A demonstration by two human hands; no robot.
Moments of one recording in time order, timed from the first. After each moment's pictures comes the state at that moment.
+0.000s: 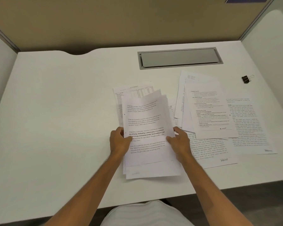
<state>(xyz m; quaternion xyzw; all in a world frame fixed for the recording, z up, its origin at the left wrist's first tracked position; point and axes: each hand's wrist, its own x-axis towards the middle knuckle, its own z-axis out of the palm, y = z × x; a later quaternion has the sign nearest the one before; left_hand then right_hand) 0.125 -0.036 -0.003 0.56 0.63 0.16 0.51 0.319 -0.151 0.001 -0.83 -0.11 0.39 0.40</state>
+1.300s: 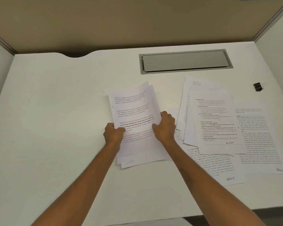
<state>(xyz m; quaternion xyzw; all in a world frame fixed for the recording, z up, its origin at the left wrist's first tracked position) 0.170 0.041 0.003 0.39 0.73 0.17 0.53 0.337 -0.031 -0.001 -0.88 -0.33 0.26 0.23</state>
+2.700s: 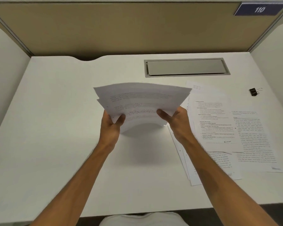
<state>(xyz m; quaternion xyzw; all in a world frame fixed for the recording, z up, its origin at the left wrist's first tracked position) 0.133 0.012 0.077 0.54 0.47 0.39 0.58 0.341 -0.070 0.092 -0.67 -0.33 0.38 0.55</state>
